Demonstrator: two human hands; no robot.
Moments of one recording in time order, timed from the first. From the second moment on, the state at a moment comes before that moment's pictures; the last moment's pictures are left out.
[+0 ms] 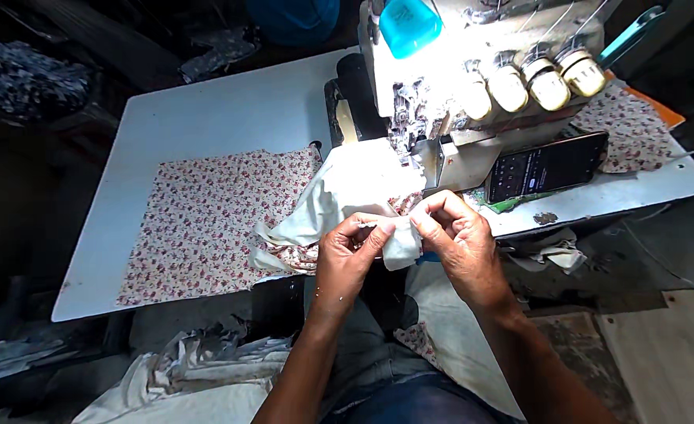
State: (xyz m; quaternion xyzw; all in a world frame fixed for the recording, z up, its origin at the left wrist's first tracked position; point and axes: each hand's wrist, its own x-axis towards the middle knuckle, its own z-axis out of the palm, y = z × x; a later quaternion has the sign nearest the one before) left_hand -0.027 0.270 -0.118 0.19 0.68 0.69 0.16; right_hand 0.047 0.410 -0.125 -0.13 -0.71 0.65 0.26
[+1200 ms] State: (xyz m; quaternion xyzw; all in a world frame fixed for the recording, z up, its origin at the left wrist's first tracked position) left_hand -0.044 0.258 -0.125 0.45 0.52 0.70 0.22; right_hand 0.056 0.425 -0.117 0.15 -0.63 0.71 0.26
